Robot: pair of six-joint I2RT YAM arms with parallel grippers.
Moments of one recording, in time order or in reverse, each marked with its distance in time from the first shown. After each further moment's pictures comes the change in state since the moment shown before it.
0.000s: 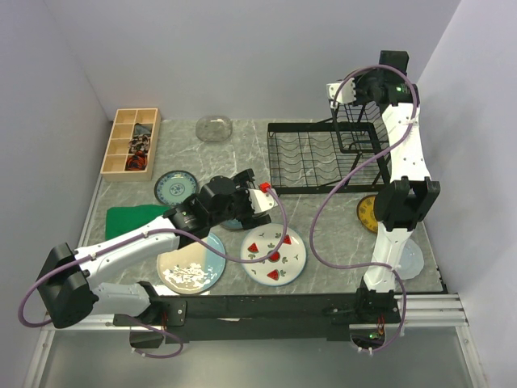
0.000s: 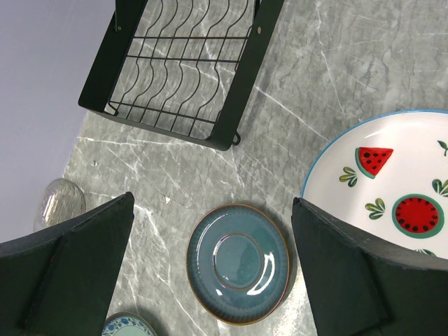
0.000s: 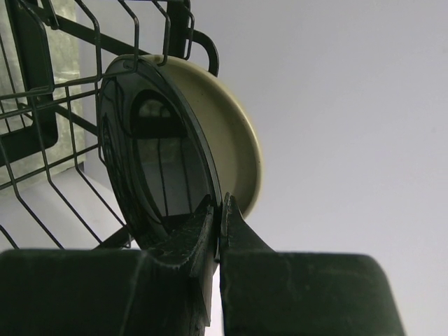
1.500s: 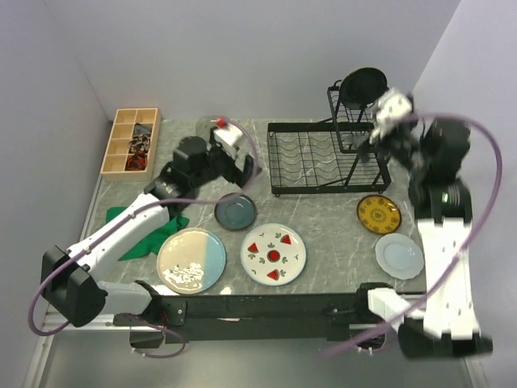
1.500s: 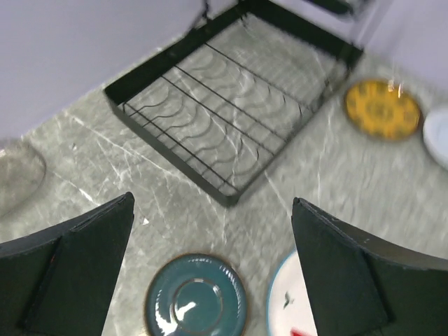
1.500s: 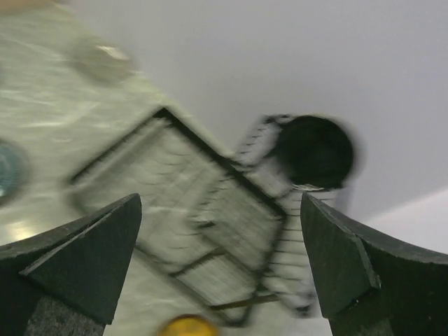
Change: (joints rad) left arm 0.246 0.042 0.200 0.005 0.167 -0.481; right arm 0.018 -0.953 -0.809 0.276 -0.192 1.270
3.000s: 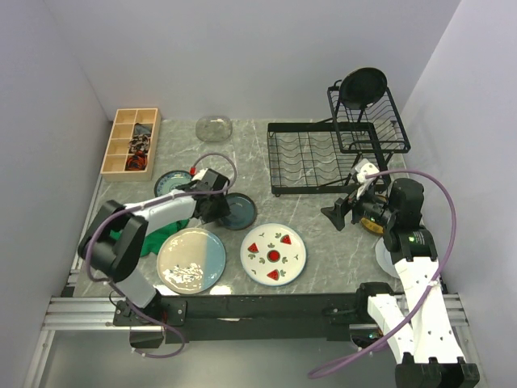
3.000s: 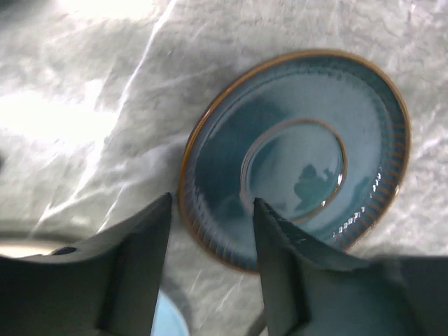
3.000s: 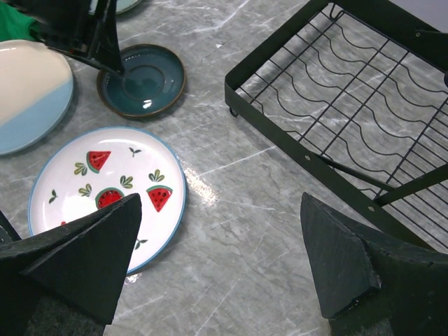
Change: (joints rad) left arm 0.095 0.331 -0.185 -0.348 -0.388 -0.951; right arm 0.002 -0.411 -0.755 0.042 -0.267 0.269
